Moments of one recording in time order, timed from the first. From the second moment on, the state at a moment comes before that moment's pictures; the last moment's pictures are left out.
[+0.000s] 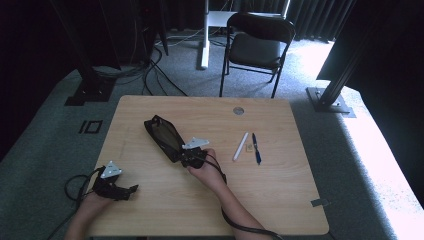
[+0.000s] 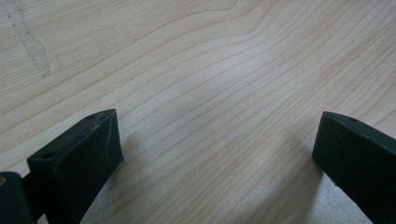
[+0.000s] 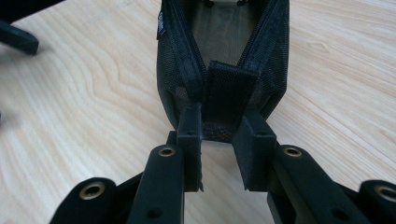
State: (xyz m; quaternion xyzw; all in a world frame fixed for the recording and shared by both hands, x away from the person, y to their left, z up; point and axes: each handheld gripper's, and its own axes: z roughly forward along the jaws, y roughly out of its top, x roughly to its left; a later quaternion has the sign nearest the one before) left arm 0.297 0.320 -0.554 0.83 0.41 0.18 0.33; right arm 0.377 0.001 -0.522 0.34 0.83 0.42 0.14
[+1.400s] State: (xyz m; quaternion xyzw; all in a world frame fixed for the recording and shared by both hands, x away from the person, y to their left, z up) left arm 0.297 0.320 -0.554 0.83 0.41 0.18 0.33; right arm 0.301 -0.153 -0.521 0.31 0.85 0.41 0.12
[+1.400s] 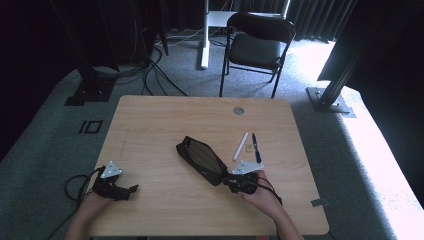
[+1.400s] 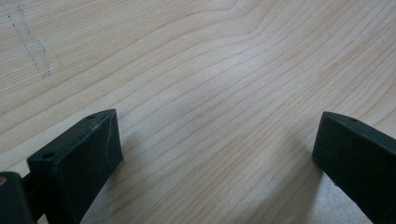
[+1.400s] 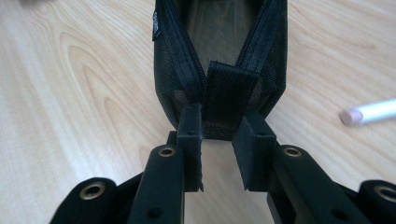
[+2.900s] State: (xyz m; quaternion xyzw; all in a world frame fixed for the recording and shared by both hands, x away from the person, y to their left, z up) left arm 0.298 0.320 -0.554 0.83 0.41 0.18 0.33; right arm 0.291 -0.280 -0.518 0.41 0.79 0.43 0.15
